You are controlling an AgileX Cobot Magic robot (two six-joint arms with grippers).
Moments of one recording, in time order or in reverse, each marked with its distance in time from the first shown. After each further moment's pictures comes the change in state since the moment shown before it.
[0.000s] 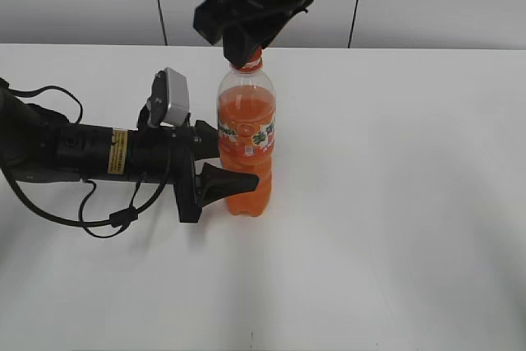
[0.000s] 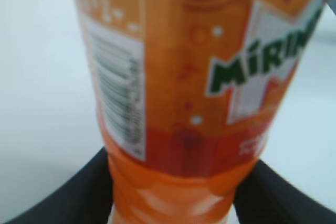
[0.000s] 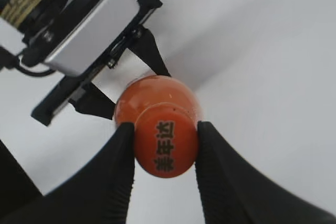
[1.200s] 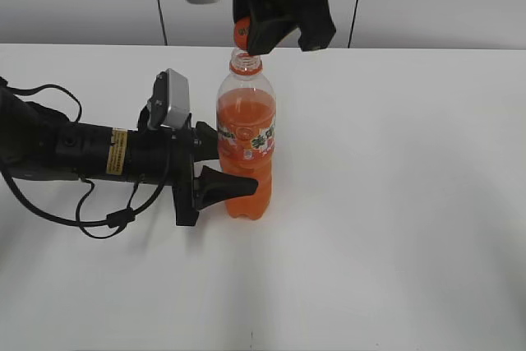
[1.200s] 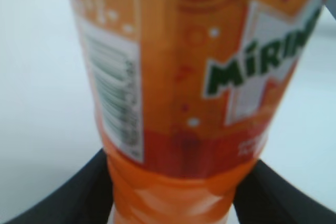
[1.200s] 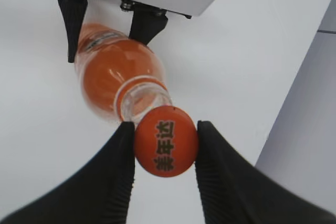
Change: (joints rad) left arm 0.001 -0.007 -0.001 0.043 0.008 -0.005; right arm 0.000 -0.047 0.000 -0.008 0.001 -0.970
